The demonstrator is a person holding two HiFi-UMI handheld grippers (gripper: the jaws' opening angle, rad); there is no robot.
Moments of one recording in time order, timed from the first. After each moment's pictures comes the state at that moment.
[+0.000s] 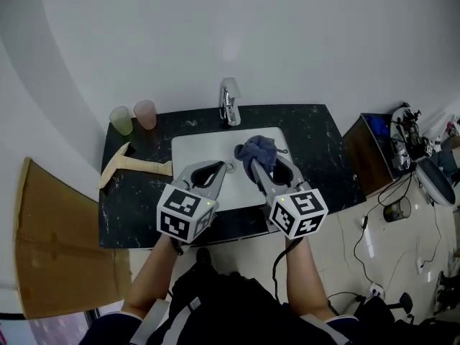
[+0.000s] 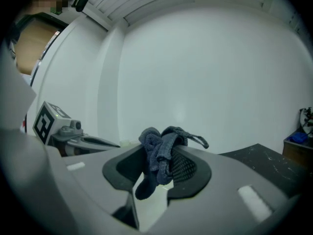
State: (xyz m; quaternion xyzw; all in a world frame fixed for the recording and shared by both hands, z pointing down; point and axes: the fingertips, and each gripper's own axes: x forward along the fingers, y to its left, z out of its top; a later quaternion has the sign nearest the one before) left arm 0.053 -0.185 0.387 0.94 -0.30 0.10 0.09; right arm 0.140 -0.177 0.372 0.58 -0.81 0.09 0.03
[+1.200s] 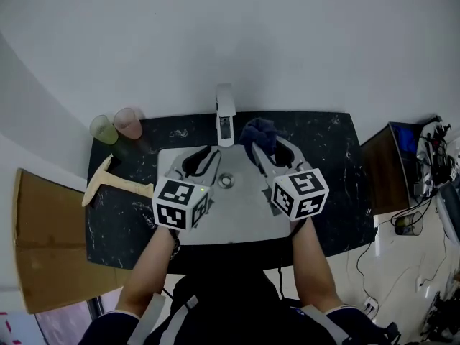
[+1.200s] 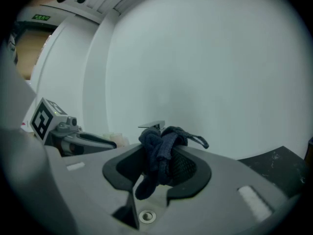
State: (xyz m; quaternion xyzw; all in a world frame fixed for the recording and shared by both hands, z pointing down) left arm 0.095 -0.332 0.440 0.90 -0.40 0.13 0.13; right arm 0.205 -0.338 0.428 0.52 -0.84 0.12 0.07
